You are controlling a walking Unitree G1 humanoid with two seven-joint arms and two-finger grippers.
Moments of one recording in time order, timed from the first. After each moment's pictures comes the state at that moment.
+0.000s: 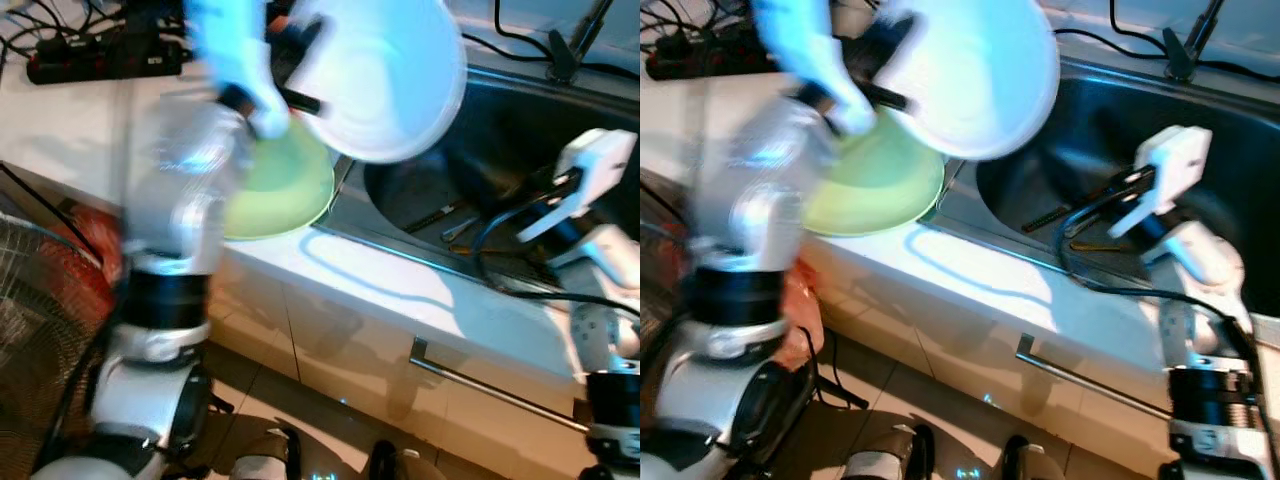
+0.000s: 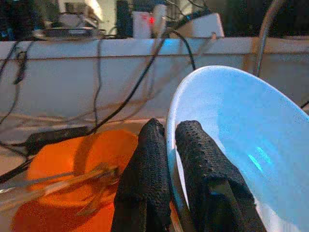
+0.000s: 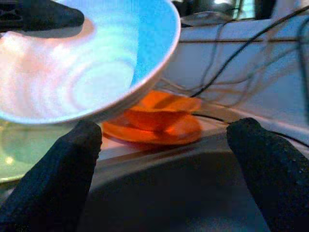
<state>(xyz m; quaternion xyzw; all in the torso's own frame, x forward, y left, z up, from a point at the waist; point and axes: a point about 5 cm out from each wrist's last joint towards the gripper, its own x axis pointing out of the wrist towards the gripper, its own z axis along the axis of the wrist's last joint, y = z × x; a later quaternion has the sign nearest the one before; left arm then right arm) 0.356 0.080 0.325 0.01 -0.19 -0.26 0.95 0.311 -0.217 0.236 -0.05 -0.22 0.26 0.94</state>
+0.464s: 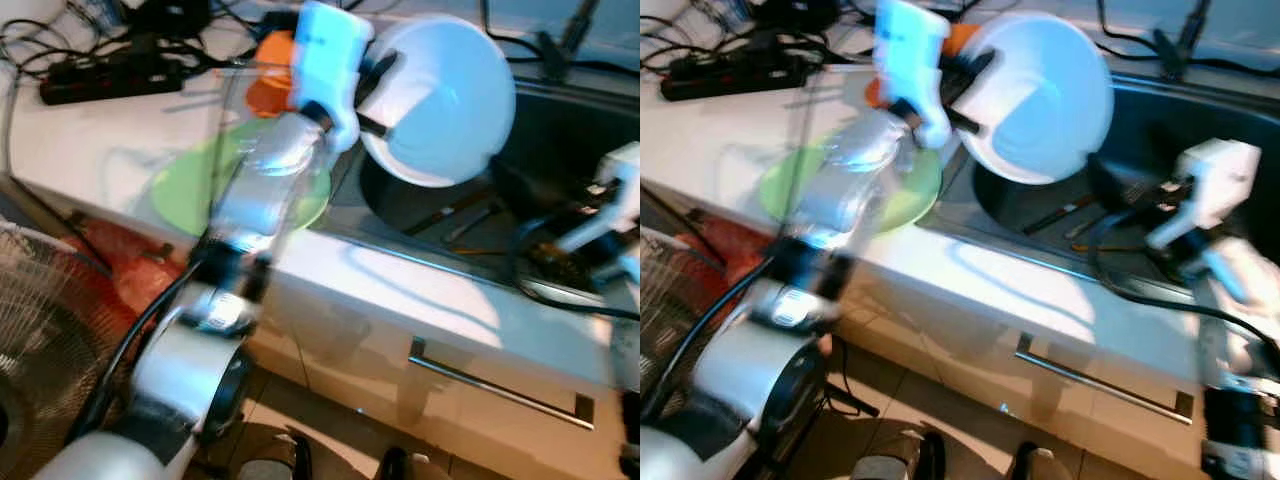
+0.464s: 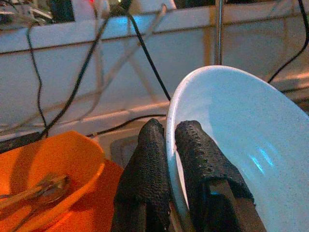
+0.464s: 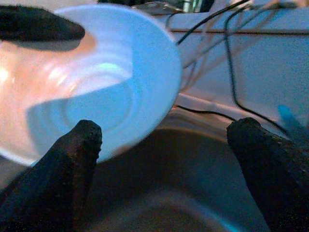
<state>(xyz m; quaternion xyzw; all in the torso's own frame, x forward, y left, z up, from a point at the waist) 0.381 0.029 0.300 0.04 -0.17 -0.31 0.94 0.298 -0.250 0.229 -0.09 -0.19 0.19 0.96</state>
